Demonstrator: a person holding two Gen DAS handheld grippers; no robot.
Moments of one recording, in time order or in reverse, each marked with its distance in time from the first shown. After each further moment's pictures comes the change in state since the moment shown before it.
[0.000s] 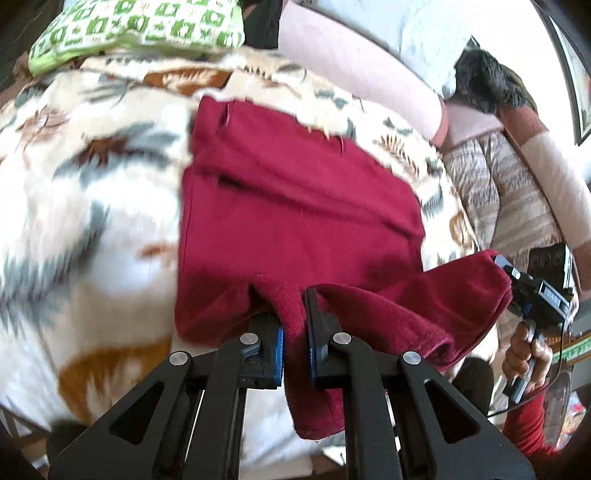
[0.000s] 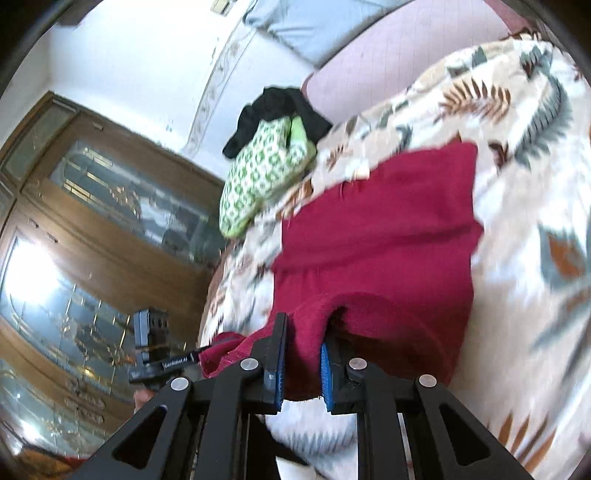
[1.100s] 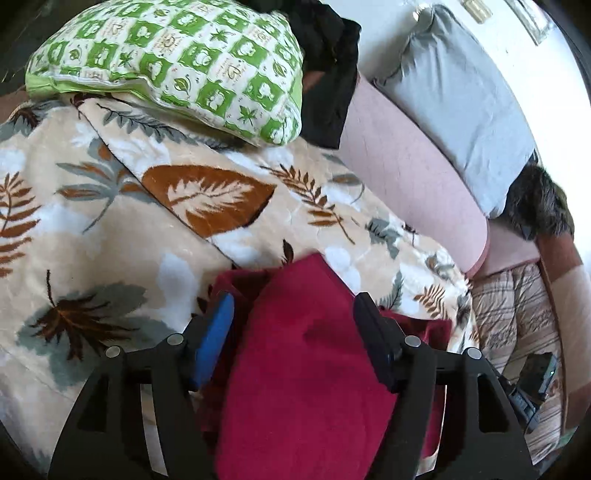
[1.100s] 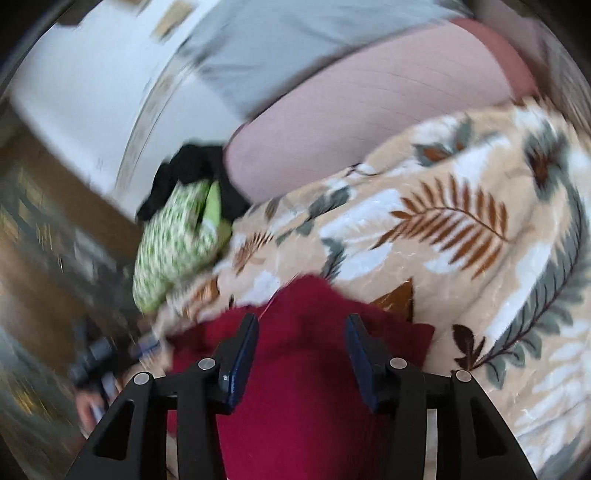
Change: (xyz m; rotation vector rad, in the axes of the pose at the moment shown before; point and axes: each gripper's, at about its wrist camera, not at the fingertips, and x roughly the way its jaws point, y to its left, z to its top) left arm 0.055 0.062 0.180 -0.215 -0.198 0.027; right arm 0.080 -0.058 0.162 -0.123 -0.070 -0.291
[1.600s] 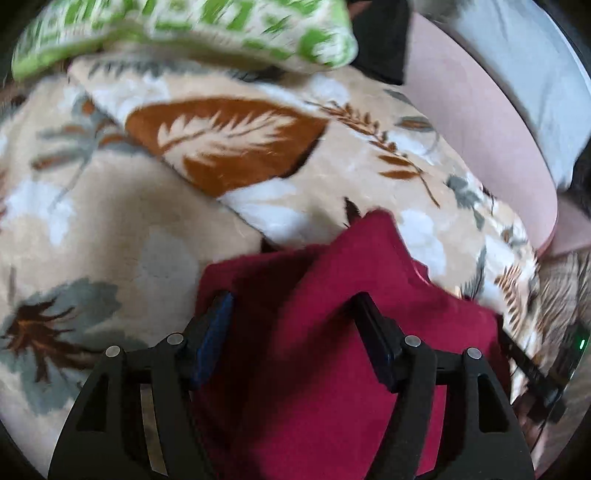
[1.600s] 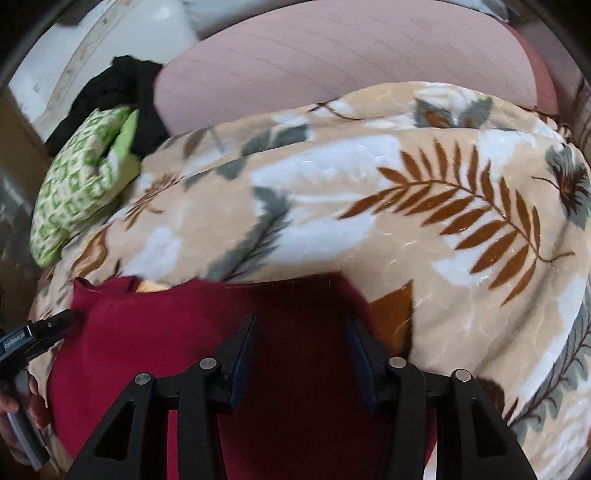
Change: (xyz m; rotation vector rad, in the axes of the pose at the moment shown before) left arm 0.105 0.020 0.001 -0.018 0.132 0.192; right arm 0.124 -0.040 0.008 -0.043 0.139 -0.334
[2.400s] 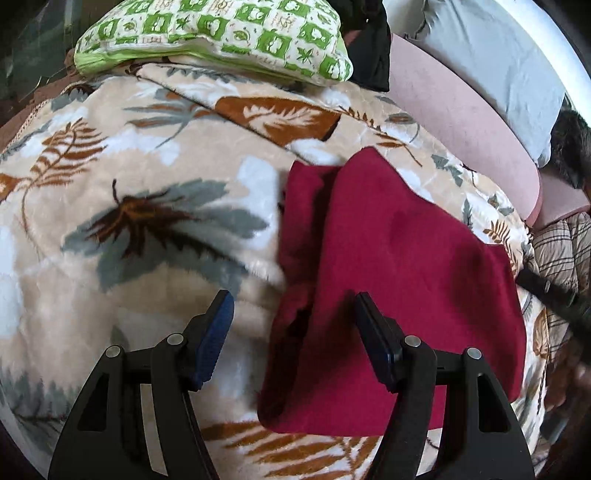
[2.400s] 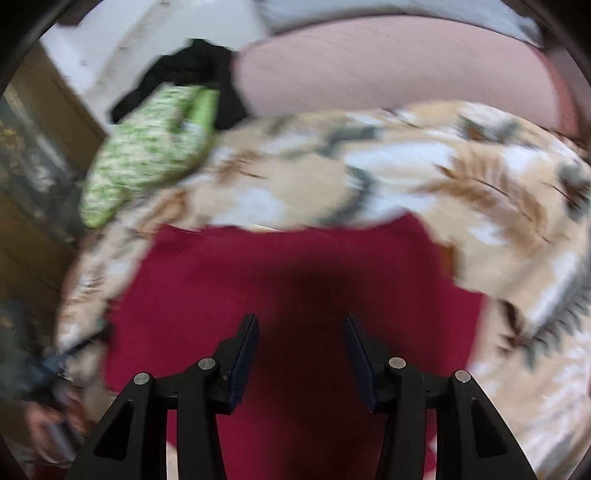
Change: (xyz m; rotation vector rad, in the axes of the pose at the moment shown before) left arm -0.083 0.039 -0.103 0.075 -0.108 0.043; right arm -0.073 0.095 -0.033 -0.138 0.042 0.192
